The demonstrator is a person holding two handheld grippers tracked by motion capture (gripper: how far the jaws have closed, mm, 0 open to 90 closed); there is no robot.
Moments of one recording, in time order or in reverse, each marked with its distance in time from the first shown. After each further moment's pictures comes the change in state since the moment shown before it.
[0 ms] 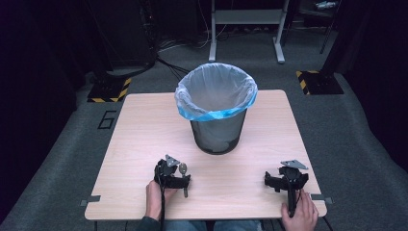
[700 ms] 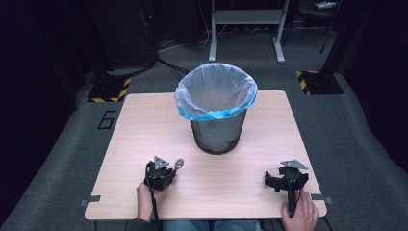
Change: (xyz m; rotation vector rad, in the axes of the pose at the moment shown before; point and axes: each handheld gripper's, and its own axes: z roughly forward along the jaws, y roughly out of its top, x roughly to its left) left arm 0.023 -0.016 -0.016 -0.066 -0.002 -0.042; right arm 0.000 0.000 0.000 0.000 0.000 0.000
